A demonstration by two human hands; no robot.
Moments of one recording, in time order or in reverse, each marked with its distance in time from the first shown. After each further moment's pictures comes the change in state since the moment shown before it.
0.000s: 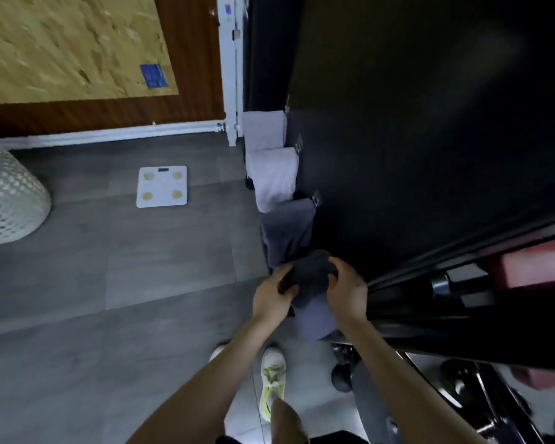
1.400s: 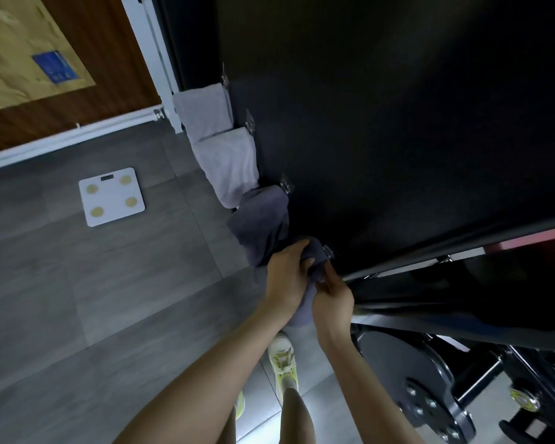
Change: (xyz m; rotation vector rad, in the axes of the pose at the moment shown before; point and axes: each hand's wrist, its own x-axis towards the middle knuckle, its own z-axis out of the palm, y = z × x) left_hand 0.057 0.036 0.027 0.115 -0.116 0.293; right_hand -0.006 0.001 0.051 0.841 0.262 0.636
